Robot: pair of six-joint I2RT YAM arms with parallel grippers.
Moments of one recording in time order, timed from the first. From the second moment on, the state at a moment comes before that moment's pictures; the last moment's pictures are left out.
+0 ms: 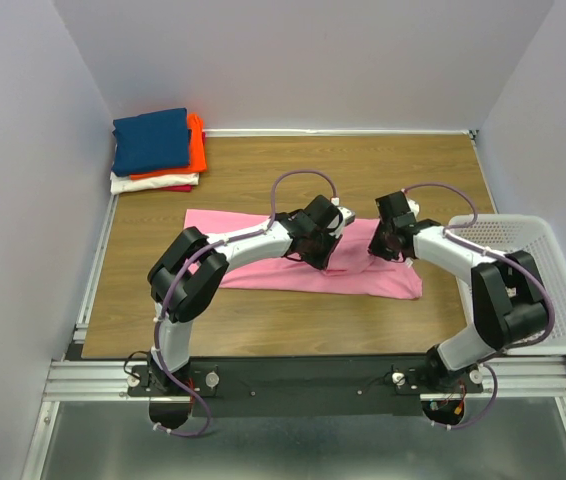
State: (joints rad) left arm -0.85 1.93 1.36 -0.40 0.17 -0.21; right arm 0.34 1.56 0.86 -0.34 0.16 0.71
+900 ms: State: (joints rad) left arm -0.84 1.93 1.41 -0.43 0.18 -0.19; right arm 0.34 1.12 0.62 -0.42 0.05 0.77
